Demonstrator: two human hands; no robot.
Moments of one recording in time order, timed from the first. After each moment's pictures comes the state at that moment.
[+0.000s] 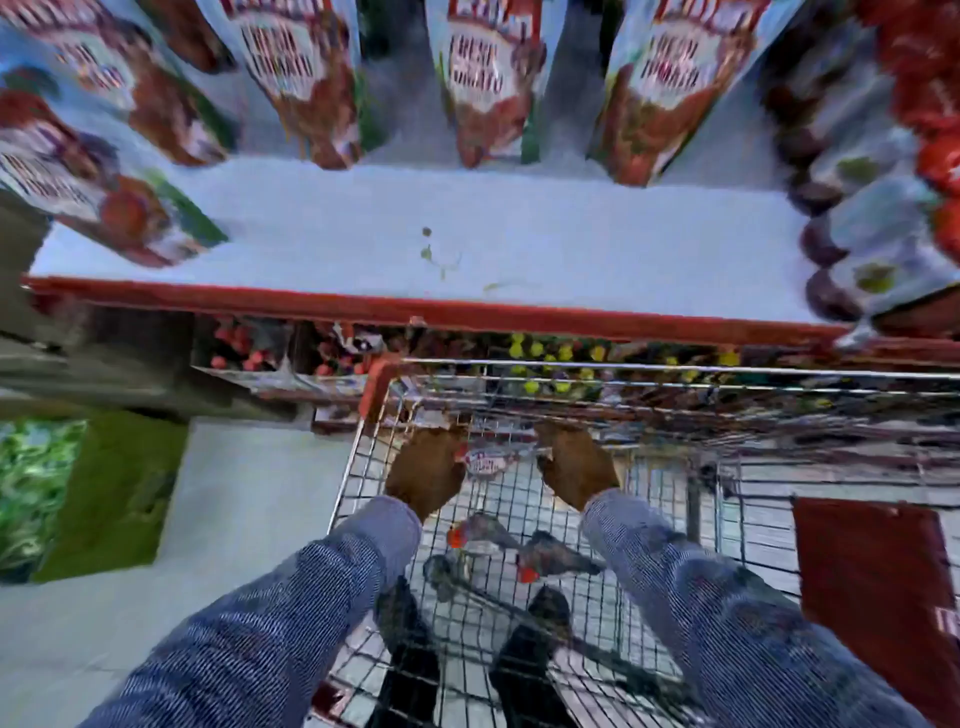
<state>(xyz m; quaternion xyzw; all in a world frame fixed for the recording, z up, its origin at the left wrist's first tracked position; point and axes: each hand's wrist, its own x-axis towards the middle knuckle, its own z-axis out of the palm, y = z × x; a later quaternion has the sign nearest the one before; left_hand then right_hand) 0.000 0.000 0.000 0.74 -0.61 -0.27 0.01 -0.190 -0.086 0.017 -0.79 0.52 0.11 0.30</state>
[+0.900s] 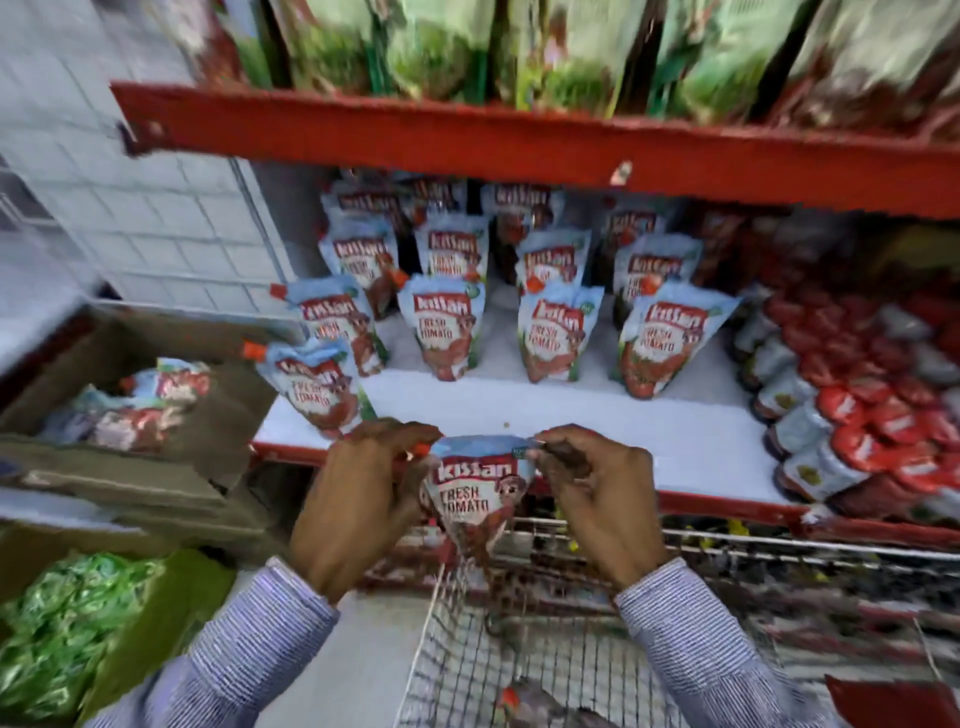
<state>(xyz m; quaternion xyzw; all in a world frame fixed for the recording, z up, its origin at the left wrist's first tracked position) 0.098 0.041 0.340 0.72 -0.62 -0.04 0.32 -0.104 -0.061 0.314 -0.77 0.40 -0.36 0.35</state>
